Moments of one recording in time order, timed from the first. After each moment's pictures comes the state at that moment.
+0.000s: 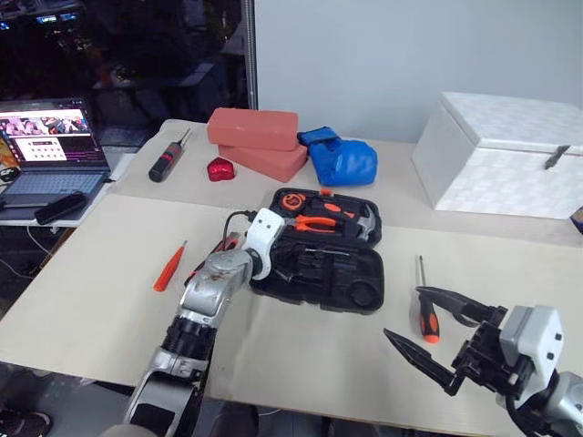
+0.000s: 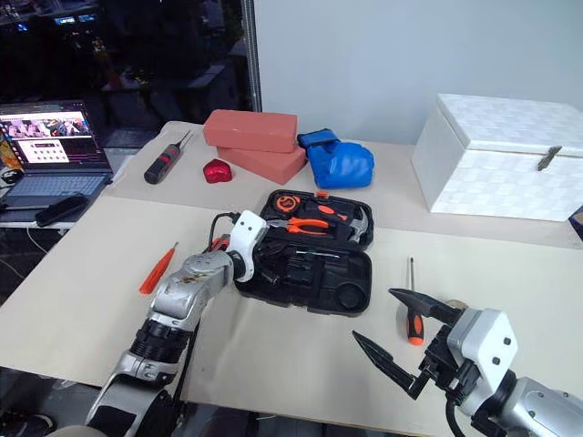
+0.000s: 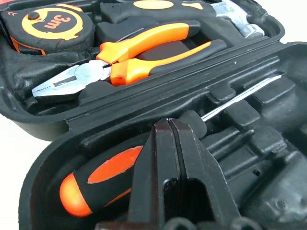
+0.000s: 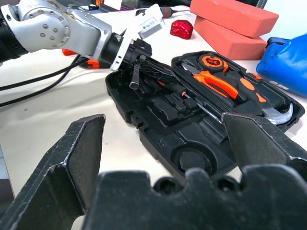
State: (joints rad) left arm -0.55 0.20 -0.11 0.07 -0.20 0.66 -0.52; right arm 0.53 -0.63 -0.47 -0.93 0.63 0.33 0.72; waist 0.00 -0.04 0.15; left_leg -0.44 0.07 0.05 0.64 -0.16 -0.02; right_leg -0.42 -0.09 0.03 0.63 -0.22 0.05
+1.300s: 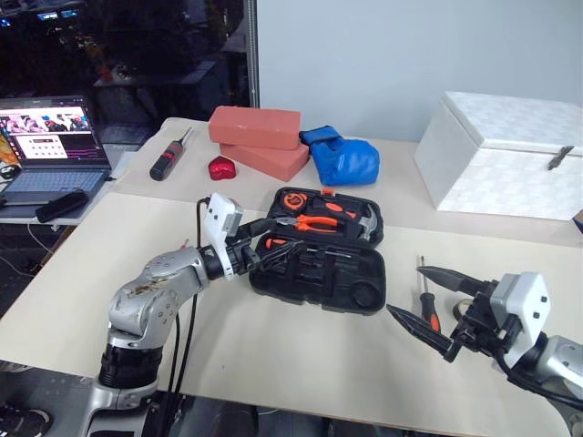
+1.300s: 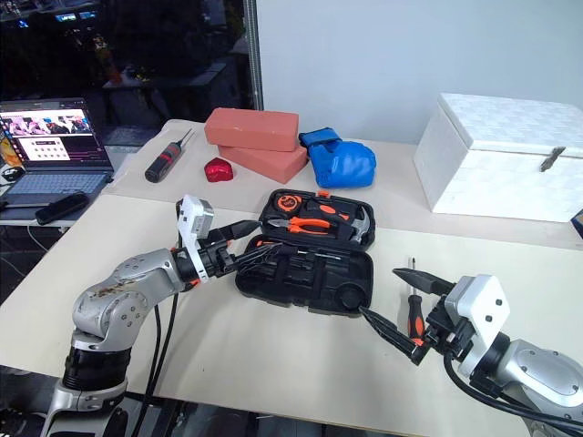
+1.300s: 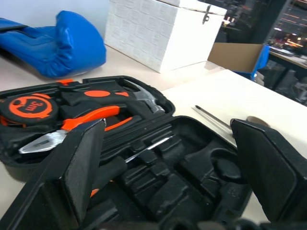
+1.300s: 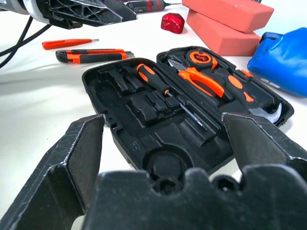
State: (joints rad) left arm -0.42 0.41 0.04 -0.30 -0.60 0.76 -0.70; right arm 0.36 -0.71 -0.43 -0.79 0.64 0.40 0.71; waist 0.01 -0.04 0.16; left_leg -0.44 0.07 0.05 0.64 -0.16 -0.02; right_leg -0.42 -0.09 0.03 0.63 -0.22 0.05
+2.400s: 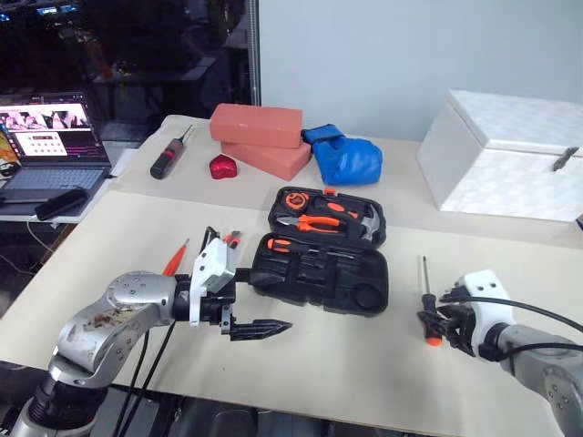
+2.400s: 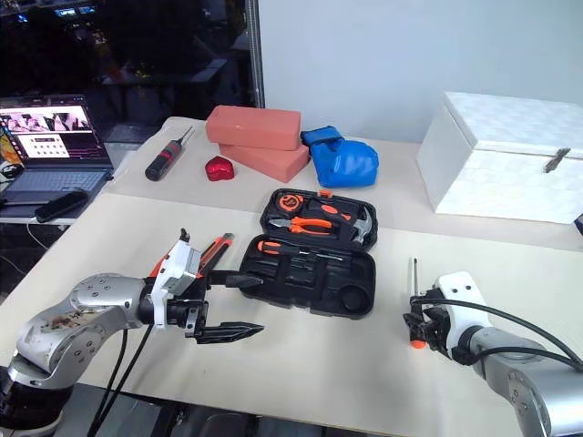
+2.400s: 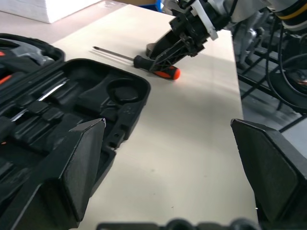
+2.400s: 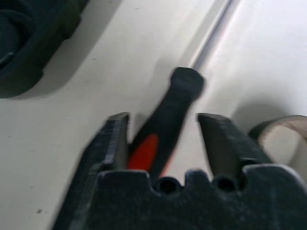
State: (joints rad) left arm -0.23 0.73 -0.02 -0.52 -0.67 0.66 -1.05; right arm 0.09 -0.72 -0.31 -0.63 0.57 1.21 0.28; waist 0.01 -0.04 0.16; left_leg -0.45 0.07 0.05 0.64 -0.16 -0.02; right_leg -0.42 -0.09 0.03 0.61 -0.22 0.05
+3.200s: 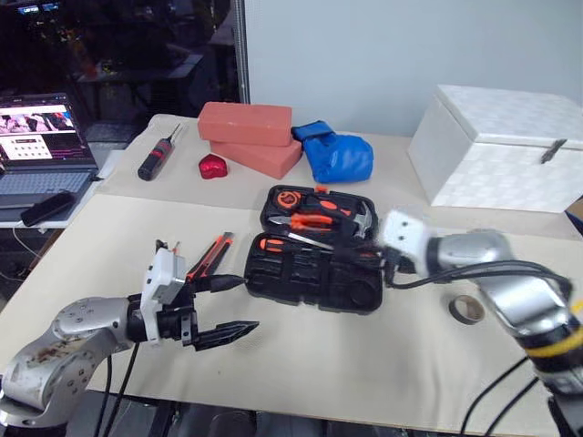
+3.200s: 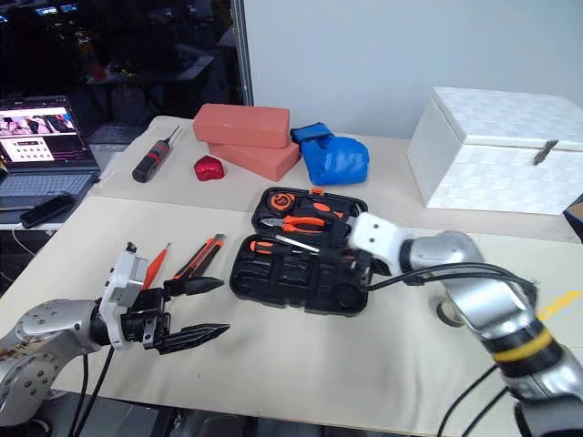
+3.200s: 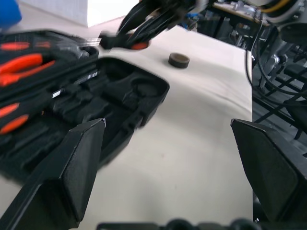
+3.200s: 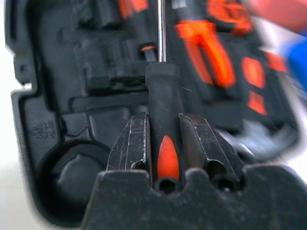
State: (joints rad) left arm 0.03 0.78 0.23 -0.56 -0.79 0.61 -1.03; right arm -0.57 -0.88 0.35 -0.18 0.16 0.41 0.92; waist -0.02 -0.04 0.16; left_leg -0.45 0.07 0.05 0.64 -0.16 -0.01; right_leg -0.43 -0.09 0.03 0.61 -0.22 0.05
